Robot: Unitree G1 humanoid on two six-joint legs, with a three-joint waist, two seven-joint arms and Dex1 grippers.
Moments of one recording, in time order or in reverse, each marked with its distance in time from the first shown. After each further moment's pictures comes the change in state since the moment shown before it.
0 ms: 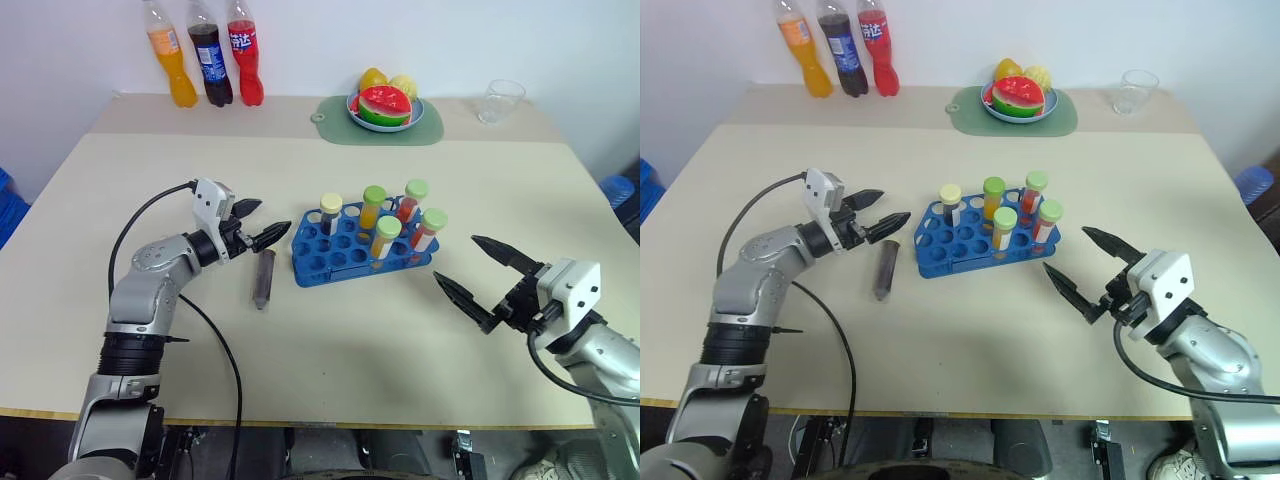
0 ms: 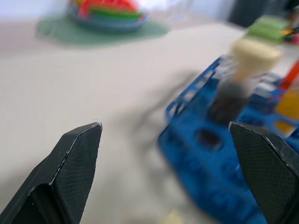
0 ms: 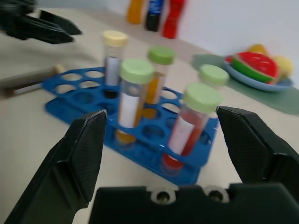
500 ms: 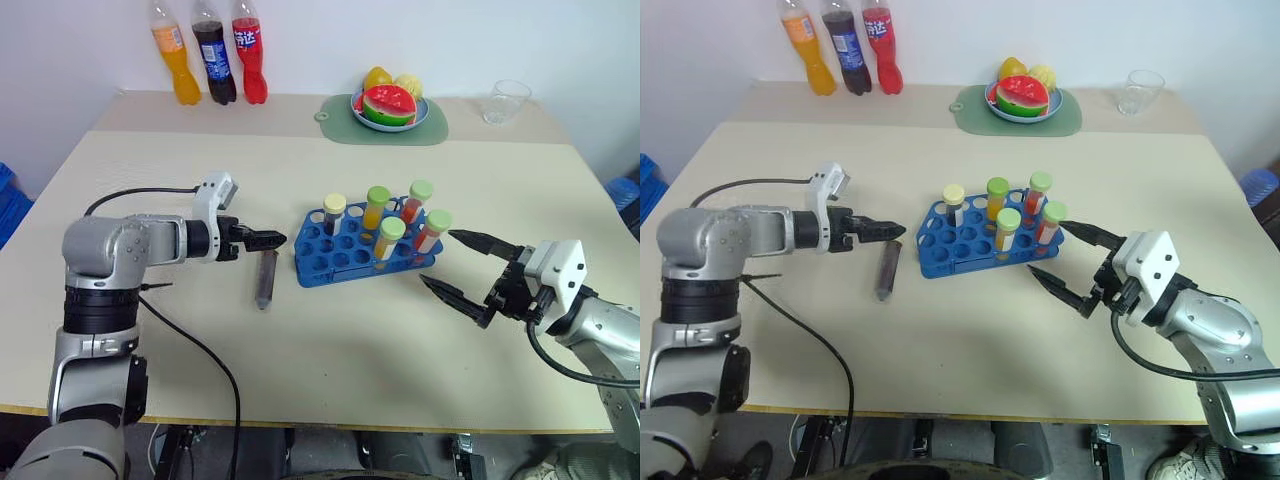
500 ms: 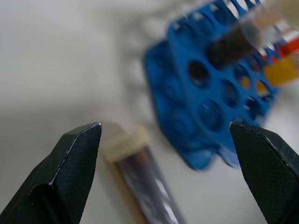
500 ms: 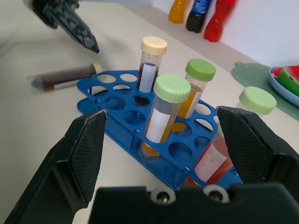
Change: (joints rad) left arm -0.270 0.103 0.025 -0.059 -0.205 0.911 0.117; right arm -0.116 -0.063 0.058 0.024 -0.008 0.061 0.107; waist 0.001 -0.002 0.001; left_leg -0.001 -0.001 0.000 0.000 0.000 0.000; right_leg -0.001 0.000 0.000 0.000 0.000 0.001
